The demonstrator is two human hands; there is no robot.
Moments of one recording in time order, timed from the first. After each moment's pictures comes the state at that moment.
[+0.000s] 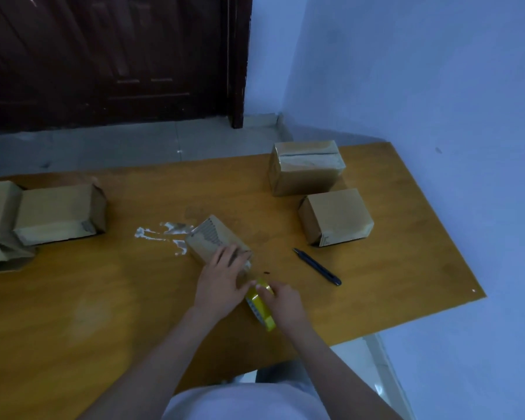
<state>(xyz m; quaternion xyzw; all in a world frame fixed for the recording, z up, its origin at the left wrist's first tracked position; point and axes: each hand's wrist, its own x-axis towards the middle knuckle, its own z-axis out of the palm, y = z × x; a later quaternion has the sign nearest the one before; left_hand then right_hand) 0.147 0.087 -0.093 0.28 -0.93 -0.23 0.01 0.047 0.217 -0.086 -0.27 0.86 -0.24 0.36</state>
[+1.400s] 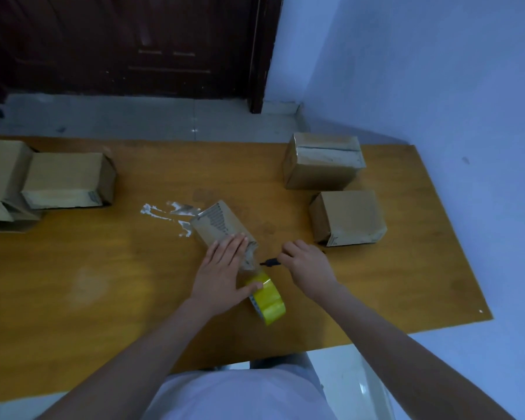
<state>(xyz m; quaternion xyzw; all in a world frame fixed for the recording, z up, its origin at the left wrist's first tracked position) 0.154 0.094 -0.109 0.28 -0.94 -0.17 0.00 -0.031 0.203 -0.067 -0.69 0.73 -0.01 -0.01</state>
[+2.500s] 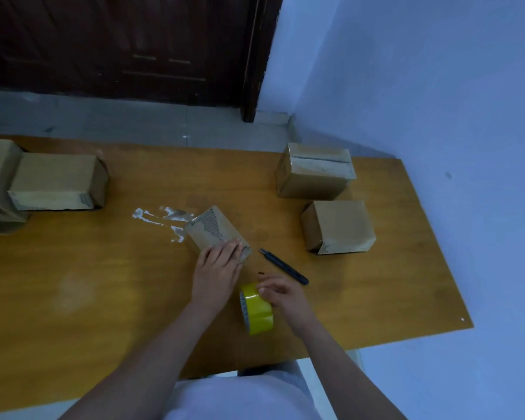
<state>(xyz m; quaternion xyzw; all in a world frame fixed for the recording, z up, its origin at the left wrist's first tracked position) 0.138 0.093 -0.122 0.30 -0.93 -0.09 0.19 0.019 0.224 -0.085 -0.22 0.73 -0.45 0.46</state>
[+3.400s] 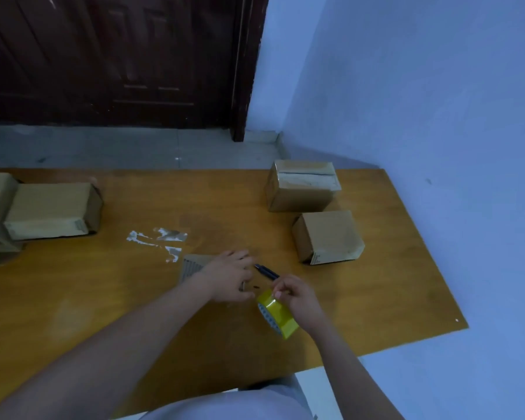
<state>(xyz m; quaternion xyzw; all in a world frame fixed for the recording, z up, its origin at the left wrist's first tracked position) 0.095 0.053 -0.065 0.02 -0.97 -0.08 -0.21 -0.010 0.230 -0.066 -0.31 0.80 -0.38 0.34</state>
